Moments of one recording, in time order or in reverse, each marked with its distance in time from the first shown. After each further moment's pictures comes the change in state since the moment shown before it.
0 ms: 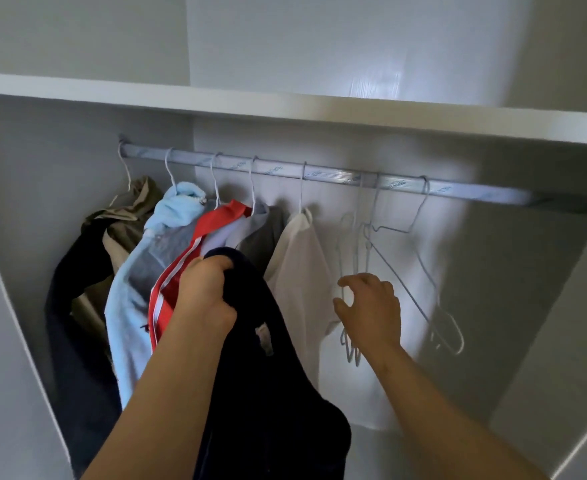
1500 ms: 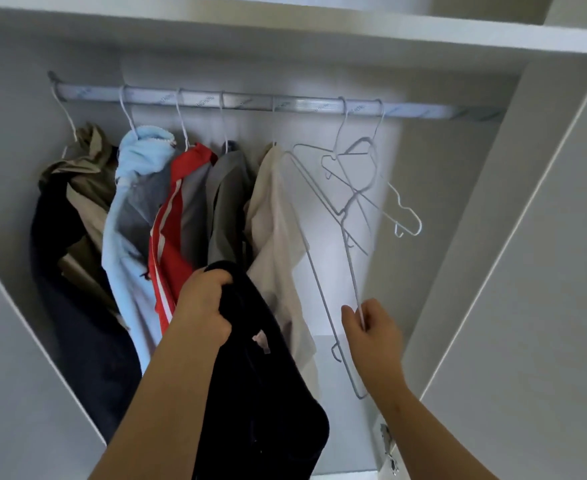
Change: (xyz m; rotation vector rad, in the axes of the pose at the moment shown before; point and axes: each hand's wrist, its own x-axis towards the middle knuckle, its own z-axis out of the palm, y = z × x) left_hand -0.019 -0.030 -0.116 0.237 -0.159 -0.252; right_hand -0.197 -0.067 0.023 0.524 0.279 0.493
